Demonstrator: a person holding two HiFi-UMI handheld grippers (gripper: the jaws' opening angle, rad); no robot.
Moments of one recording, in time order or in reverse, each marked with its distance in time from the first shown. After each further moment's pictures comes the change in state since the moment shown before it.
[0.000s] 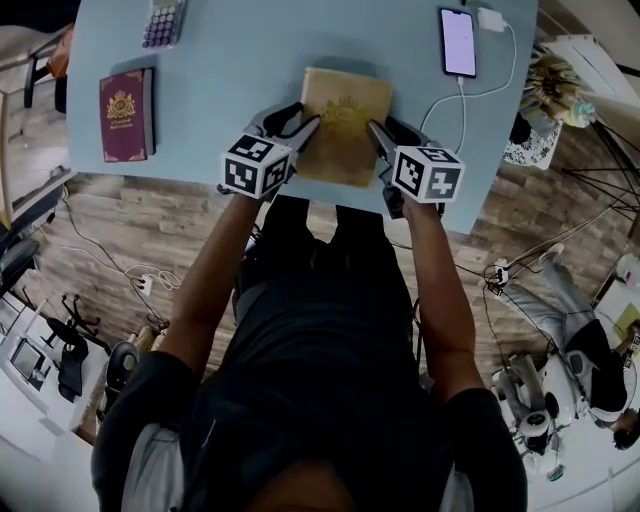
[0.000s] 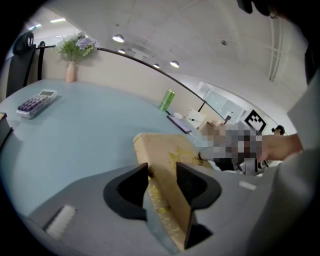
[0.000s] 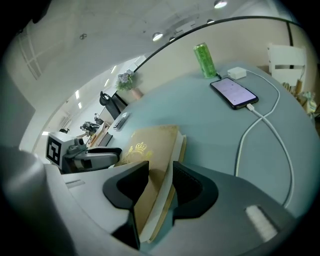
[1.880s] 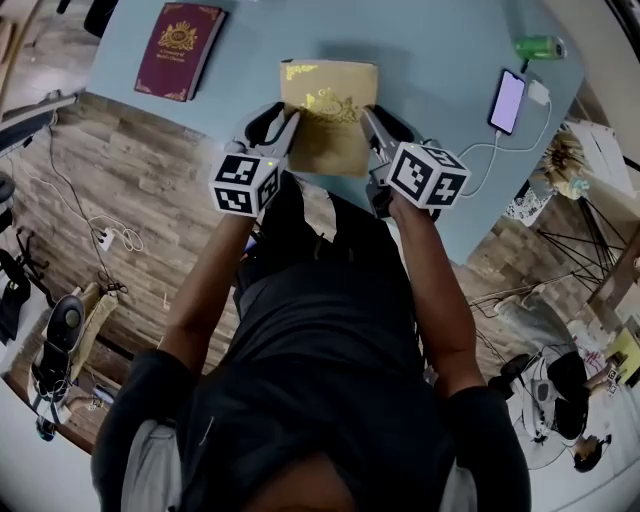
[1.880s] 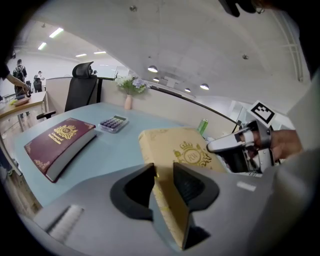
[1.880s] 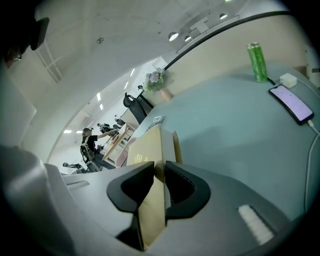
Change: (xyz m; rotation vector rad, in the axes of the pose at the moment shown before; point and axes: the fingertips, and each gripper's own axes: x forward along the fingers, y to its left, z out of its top) left arm -0.152 0.075 -0.018 -0.155 -0.288 0.402; right arm 0.042 0.162 0.042 -0.070 -0.022 0.227
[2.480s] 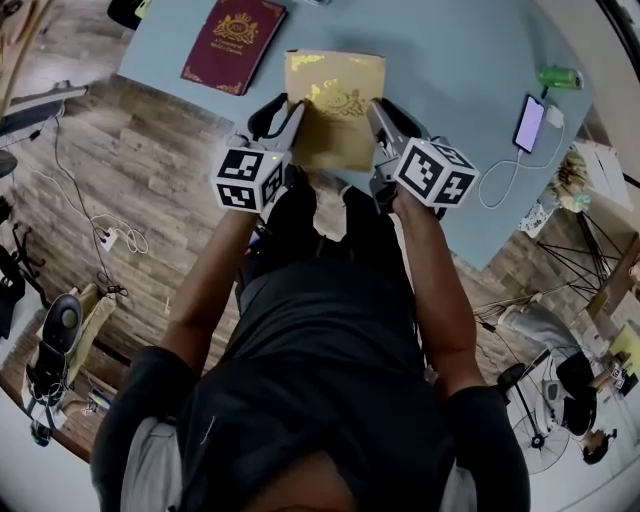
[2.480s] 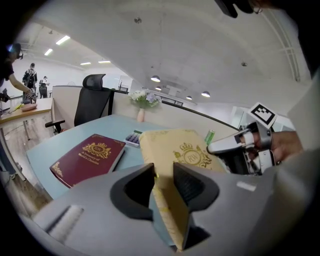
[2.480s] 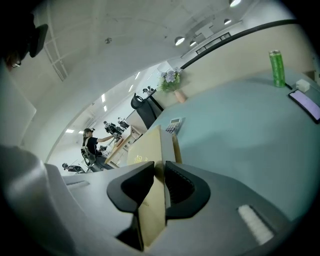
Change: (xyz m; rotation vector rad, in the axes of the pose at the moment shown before) left arm -0.064 0.090 0.031 0.003 -0.095 0.024; right arm 0.052 0.102 0.006 -0.034 -0.058 0.018
